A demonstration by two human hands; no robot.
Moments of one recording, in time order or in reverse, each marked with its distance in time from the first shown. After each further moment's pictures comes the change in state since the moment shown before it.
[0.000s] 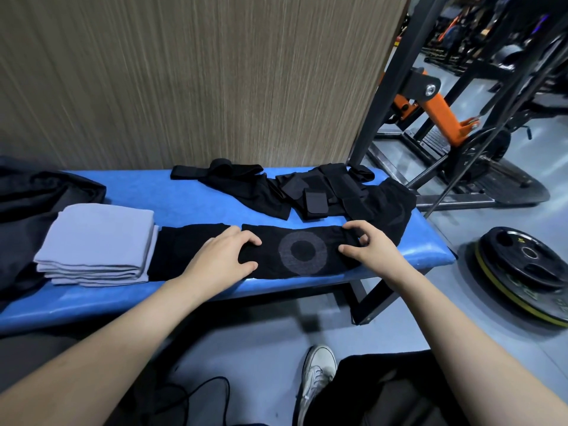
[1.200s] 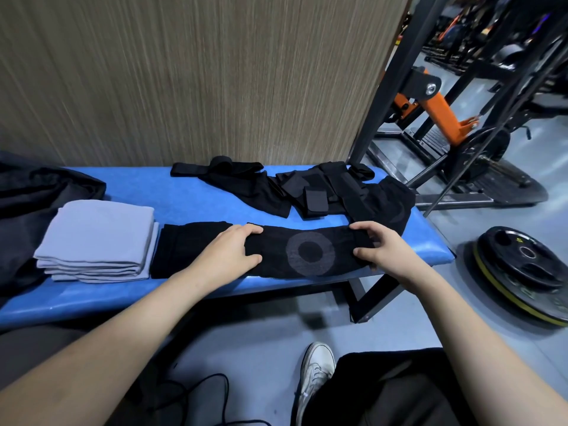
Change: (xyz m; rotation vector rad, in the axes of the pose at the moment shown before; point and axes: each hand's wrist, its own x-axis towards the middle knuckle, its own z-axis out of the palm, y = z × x) left_hand 0.003 0.015 -0.006 -0.135 -0.033 -0.038; right_hand -0.007 0.007 -0.018 0.147 -0.097 -0.016
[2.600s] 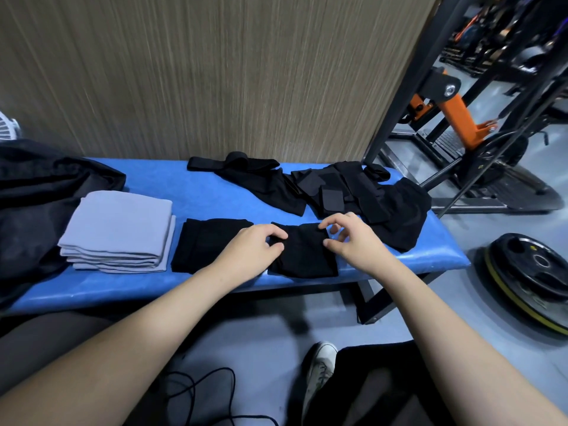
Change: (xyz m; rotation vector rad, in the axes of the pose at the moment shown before) left_hand -0.003 0.007 0.002 -0.194 0.016 -0.041; right_hand 0.017 -0.044 0.066 -0.329 -0.032 -0.225
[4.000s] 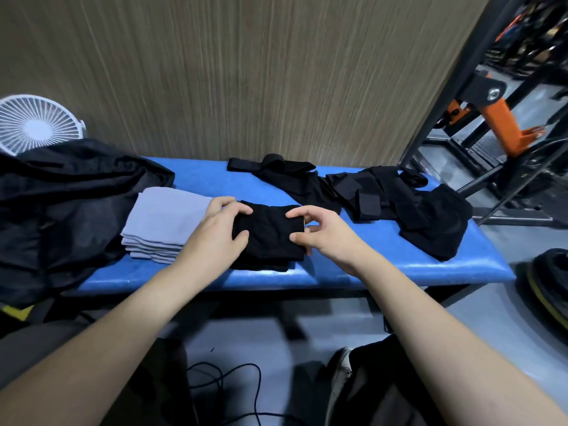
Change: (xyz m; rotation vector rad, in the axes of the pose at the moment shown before) left_hand -0.047 -0.049 -0.081 0.155 0.284 -0.036; right_hand 0.018 -0.093 0.063 0.478 -0.216 -0.029
